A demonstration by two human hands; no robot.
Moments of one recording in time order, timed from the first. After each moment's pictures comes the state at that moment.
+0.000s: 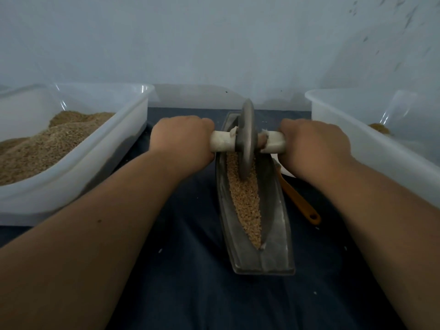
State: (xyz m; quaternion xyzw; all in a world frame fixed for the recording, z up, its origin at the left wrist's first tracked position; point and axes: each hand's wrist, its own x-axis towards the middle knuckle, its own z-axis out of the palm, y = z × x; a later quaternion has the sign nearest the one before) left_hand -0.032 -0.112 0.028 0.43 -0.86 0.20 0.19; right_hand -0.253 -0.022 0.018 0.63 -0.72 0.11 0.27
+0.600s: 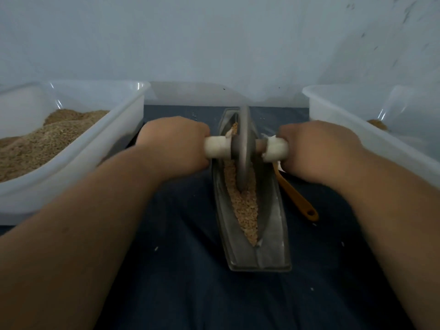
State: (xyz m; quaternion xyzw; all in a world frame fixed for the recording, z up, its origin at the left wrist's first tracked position) left_hand -0.016 -0.104 0.037 0.41 -0.90 0.12 0.12; right_hand -0.243 0.002 0.038 0.64 -0.75 0.04 0.15
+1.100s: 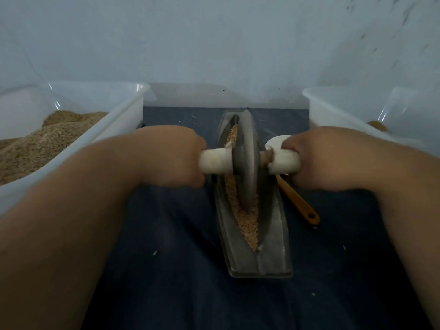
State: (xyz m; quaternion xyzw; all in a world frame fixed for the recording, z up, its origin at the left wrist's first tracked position) left_hand -0.001 -0.099 0.048 0.35 -0.93 0.05 0.02; right_hand -0.247 0.022 0.056 0.70 -0.72 0.01 0.03
